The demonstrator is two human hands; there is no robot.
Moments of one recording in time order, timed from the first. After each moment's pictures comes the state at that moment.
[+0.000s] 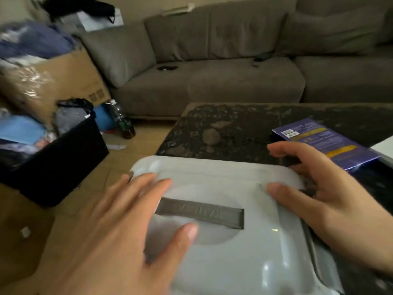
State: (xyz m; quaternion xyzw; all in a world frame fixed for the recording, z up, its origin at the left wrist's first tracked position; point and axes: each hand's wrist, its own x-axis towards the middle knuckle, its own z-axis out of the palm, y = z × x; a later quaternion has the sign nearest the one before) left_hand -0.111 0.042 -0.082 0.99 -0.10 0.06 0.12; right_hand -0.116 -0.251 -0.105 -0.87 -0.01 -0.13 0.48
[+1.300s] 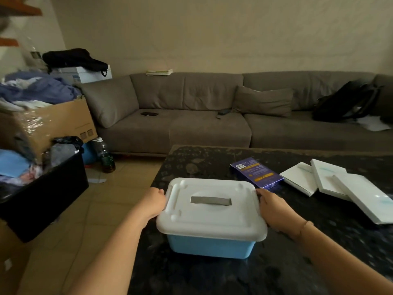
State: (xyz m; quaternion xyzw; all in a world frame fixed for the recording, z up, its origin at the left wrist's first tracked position) left_hand -0.067 0.031 -0.070 0.91 -0.01 -0.15 0.38; right_hand -0.191 -0.236 -0.067 -0.93 0.23 0.01 0.30
